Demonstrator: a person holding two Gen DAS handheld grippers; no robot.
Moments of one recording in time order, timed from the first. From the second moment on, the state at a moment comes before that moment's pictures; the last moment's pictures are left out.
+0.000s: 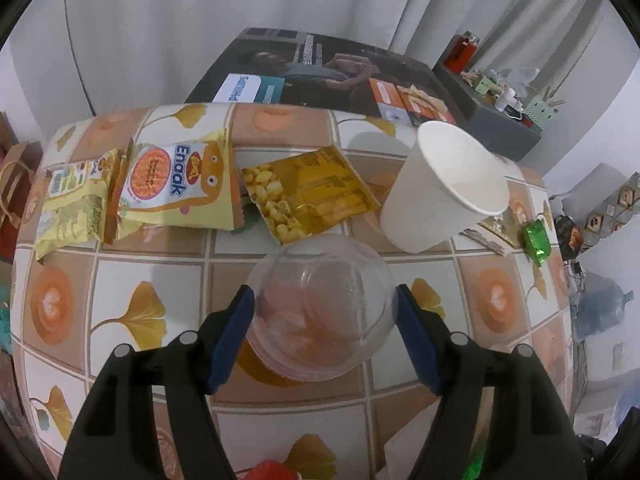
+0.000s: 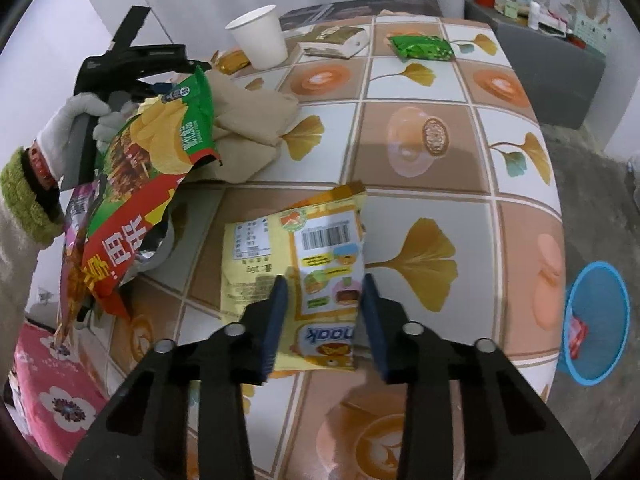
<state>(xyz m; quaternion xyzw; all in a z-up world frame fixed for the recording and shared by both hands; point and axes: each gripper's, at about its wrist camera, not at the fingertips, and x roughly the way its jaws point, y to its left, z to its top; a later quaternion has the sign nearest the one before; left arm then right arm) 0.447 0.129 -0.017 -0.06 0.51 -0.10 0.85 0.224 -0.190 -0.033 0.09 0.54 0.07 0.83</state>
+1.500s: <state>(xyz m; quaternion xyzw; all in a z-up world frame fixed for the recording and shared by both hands) 0.294 0.064 0.147 -0.03 0.36 -0.25 0.90 0.139 -0.260 0.028 0.20 0.44 0.02 0.88</state>
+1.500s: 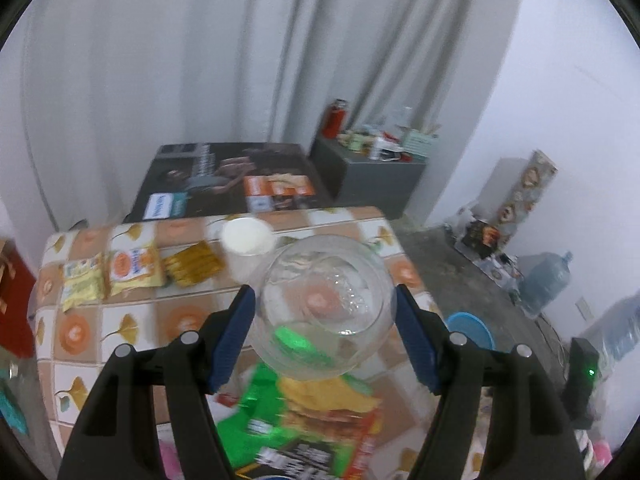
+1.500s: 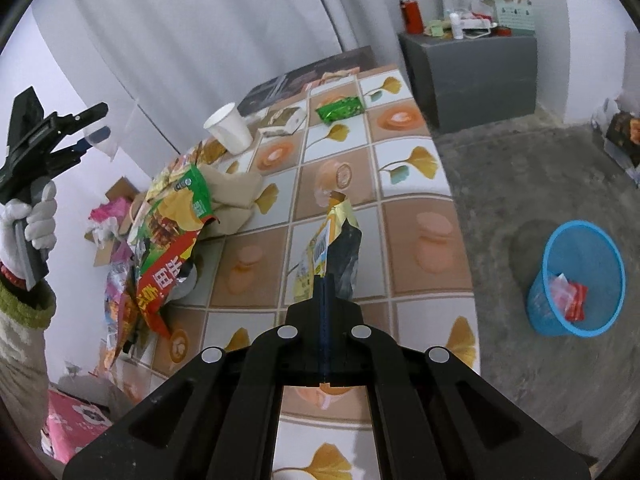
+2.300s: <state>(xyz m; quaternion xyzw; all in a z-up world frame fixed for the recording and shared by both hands) 0.242 -0.222 0.105 0.07 0.42 -0.45 0.79 0.020 -0.422 0.023 0.31 0.36 -0.14 0.87</state>
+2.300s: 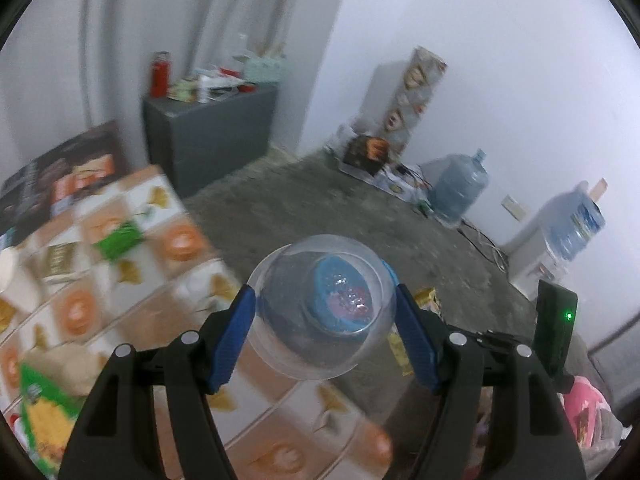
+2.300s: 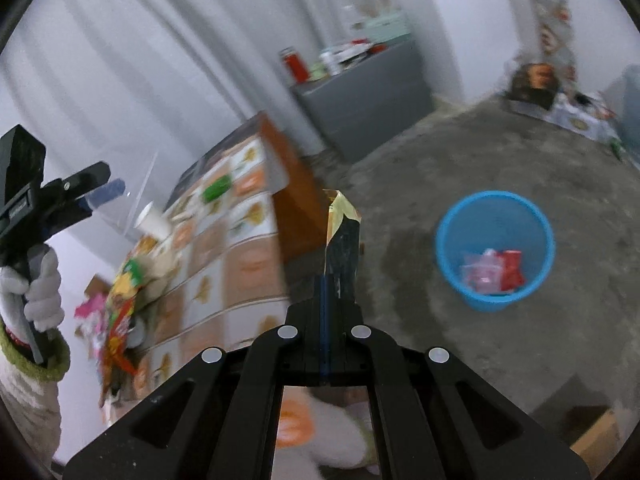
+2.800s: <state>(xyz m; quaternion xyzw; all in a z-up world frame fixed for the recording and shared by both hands) 0.253 -0.444 -0.043 0.10 0.54 -0.48 0.68 0.011 -0.547 -0.073 0.39 0.38 -0.24 0.80</state>
